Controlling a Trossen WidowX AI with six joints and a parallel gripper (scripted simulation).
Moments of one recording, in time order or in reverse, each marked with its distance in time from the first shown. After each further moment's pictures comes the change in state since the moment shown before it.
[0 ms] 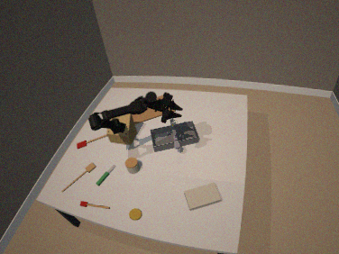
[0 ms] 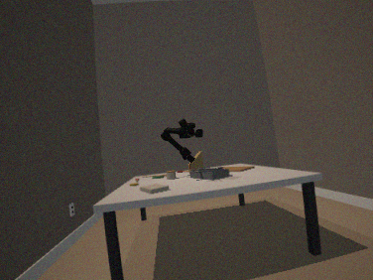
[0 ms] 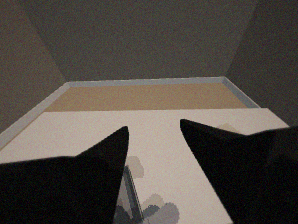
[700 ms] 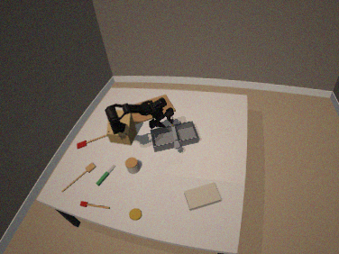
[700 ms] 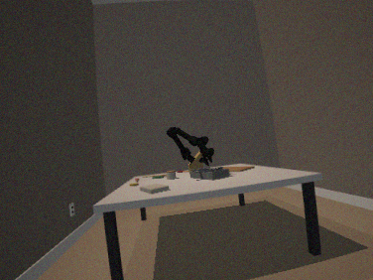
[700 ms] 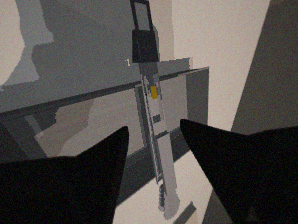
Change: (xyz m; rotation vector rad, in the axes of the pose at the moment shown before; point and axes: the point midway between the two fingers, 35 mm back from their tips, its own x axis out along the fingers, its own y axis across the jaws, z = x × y) arm -0.019 0.146 -0.233 -1.637 0.334 0.689
